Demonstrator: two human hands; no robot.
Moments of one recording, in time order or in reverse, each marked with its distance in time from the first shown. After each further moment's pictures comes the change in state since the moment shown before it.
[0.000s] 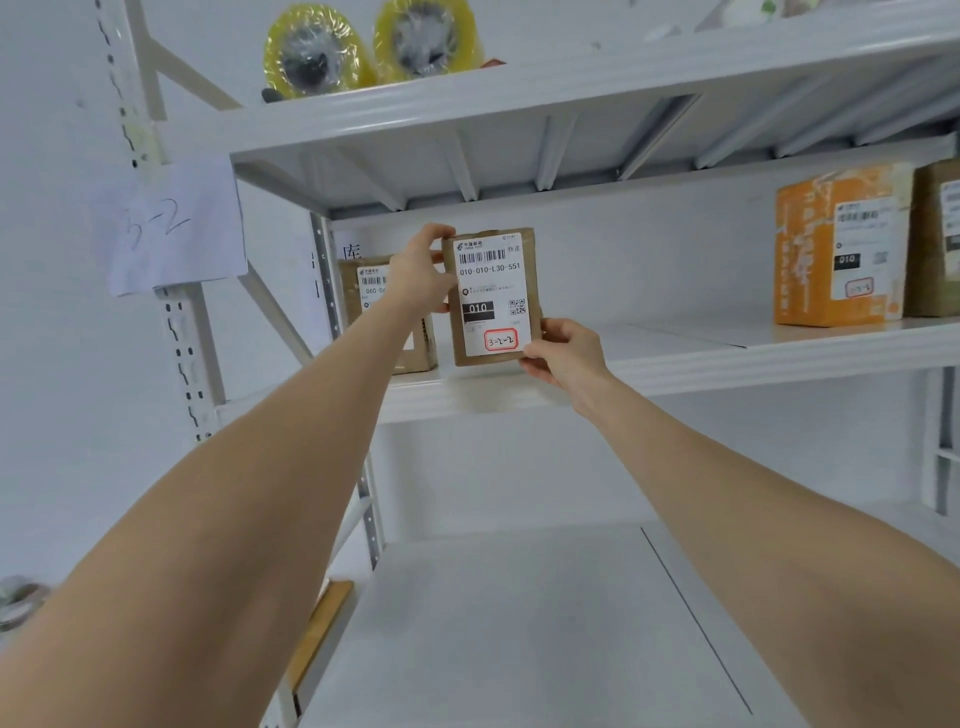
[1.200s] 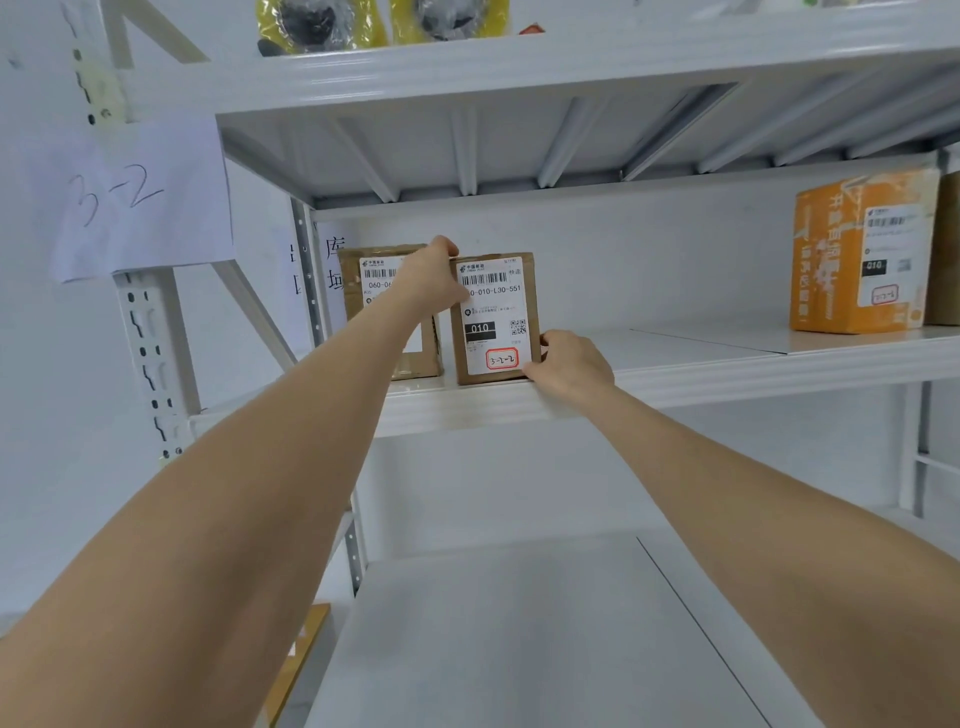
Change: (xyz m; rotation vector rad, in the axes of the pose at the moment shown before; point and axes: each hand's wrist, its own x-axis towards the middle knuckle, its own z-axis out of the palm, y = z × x) left_hand 0.054 -0.050 -0.009 0.432 -0.130 0.080; right_hand 0.036 0.023 0.035 -1.177 0.088 -0.124
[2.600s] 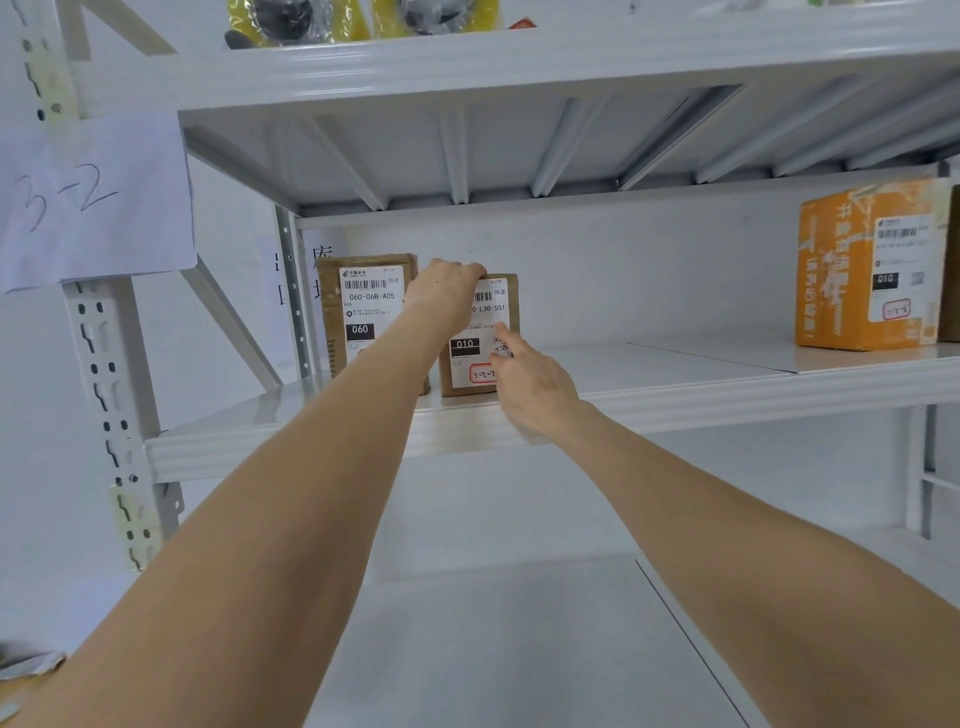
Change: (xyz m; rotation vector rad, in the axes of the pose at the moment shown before) left_hand 0.042 0.004 0.043 0.615 0.072 0.194; right_hand 0.015 -0.012 0.017 -0.396 -0.033 -0.390
